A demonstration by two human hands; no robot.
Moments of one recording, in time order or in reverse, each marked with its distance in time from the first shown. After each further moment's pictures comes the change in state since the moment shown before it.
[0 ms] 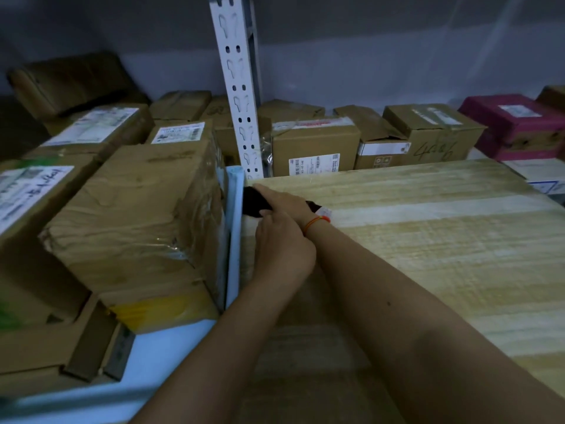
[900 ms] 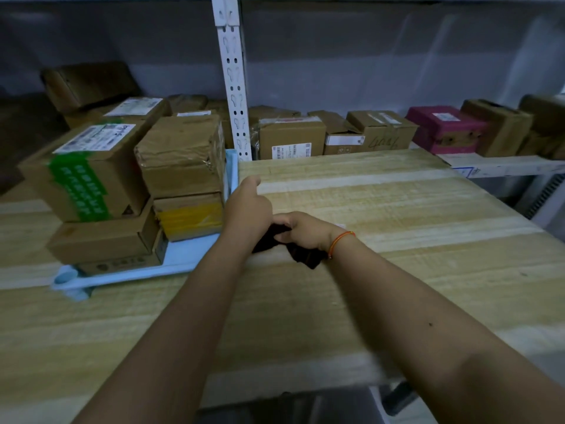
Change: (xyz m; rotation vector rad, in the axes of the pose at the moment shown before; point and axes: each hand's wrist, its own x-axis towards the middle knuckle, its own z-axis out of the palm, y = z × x) left_hand -0.123 -0.032 -0.050 -0.387 0.085 0.082; right_hand -0.203 -0.057 0.009 0.436 -0.162 0.090
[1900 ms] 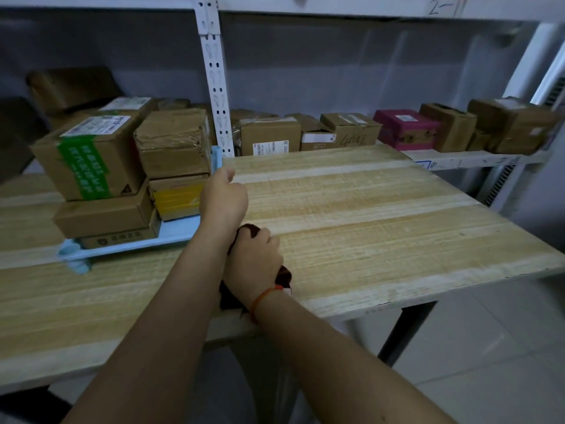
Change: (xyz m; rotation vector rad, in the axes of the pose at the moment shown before) left_hand -0.053 -0.008 -0.019 -0.204 0.086 -0.005; right_hand -0.074 -0.089 0.148 -0.340 0.748 0.348
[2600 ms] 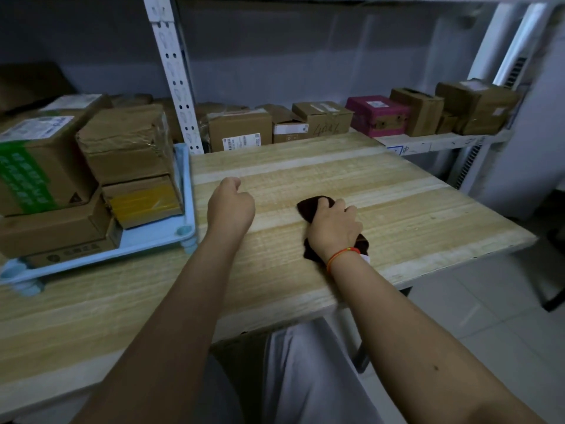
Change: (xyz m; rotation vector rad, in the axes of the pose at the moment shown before) left_hand -0.006 -0.005 0.056 0.106 -0.111 0.018; right_hand 0.071 0.145 -0.076 -0.315 0.067 0.281
